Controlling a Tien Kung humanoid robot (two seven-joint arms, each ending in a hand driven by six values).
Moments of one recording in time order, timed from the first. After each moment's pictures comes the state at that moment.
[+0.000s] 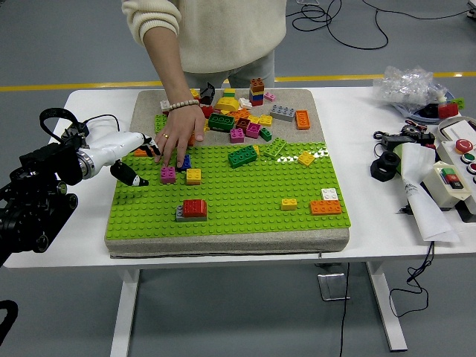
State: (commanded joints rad) left arm -0.75 0.26 -1.05 -0.69 2.22 -0.13 -0.25; right arm 0.08 -0.17 1.41 0.18 -1.35 0.05 -0.12
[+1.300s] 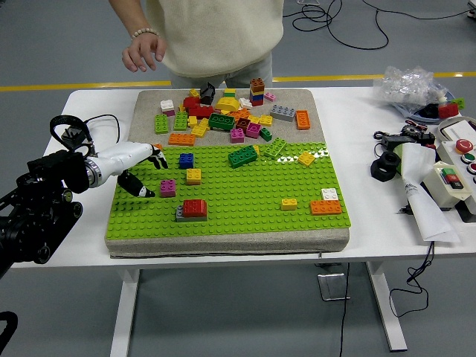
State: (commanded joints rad) left arm -0.70 0.24 -1.04 -0.76 2.22 -0.20 -0.23; right arm 0.08 -0.17 1.41 0.18 -1.35 0.05 -0.12
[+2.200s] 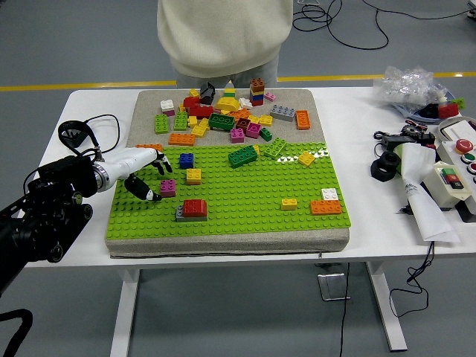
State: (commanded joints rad) left arm -0.73 0.19 -1.05 -0.65 2.21 -0.17 -0.23; right arm 0.08 -0.18 1.41 0.18 -1.35 0.05 -0.12
